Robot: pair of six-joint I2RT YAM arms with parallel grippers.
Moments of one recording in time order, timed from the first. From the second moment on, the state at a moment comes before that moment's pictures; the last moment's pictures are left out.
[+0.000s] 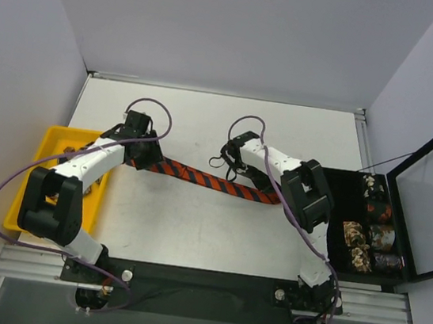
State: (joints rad) left arm -0.24 1.54 1.02 -0.48 0.03 -0.67; right arm 0.64 2.12 1.57 -1.33 0.75 0.19
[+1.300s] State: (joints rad) left arm -0.25 1.51 1.00 -0.47 0.03 -0.66; right arm 0.74 2.34 1.79 -1.42 0.53 0.45
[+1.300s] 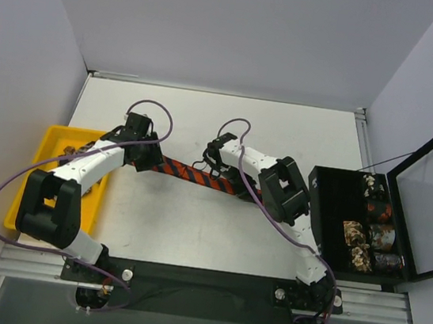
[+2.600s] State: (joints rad) left arm -0.34 1.88 1.21 -0.37 -0.08 -0.66; right arm 0.63 2.29 1.73 -1.36 0.49 0.54
